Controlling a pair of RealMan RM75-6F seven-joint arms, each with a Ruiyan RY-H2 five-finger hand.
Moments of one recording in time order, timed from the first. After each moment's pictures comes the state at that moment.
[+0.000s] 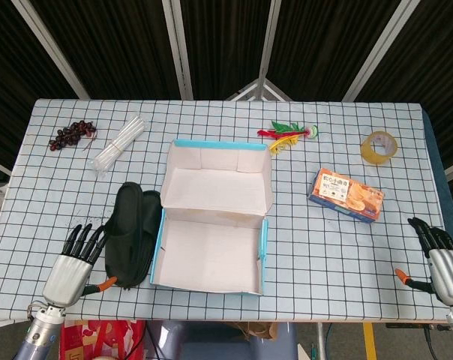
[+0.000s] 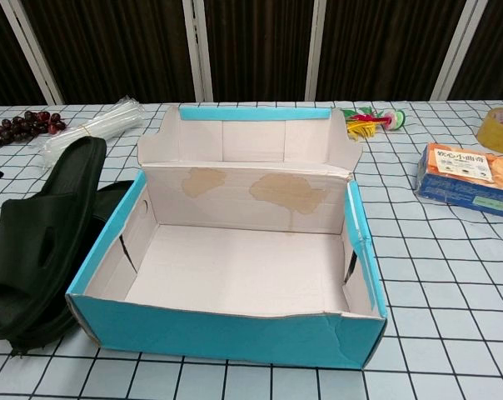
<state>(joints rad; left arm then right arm) -0.12 -1.62 0.04 -1.12 1.80 1.62 0.28 0.09 -1.04 0.04 -1.57 -1.49 1.40 0.22</state>
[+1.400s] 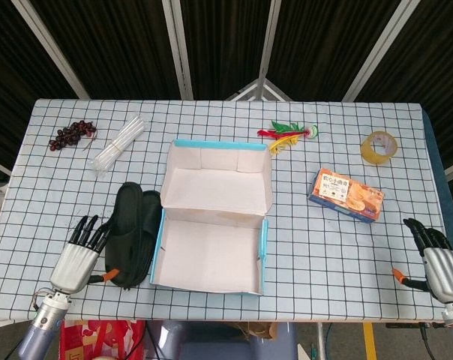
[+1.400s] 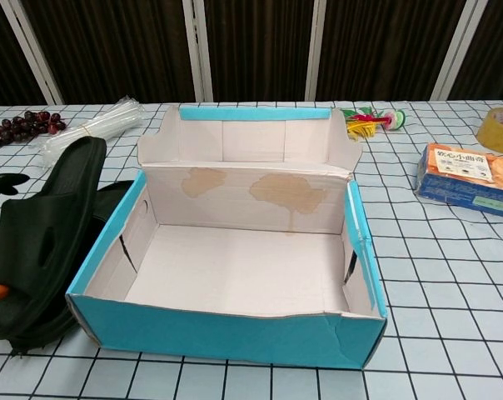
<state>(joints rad) -0.20 -1.63 0.02 -1.09 1.75 1.54 0.31 0.10 -1.04 0.04 -1.59 -1.46 1.35 0.18</state>
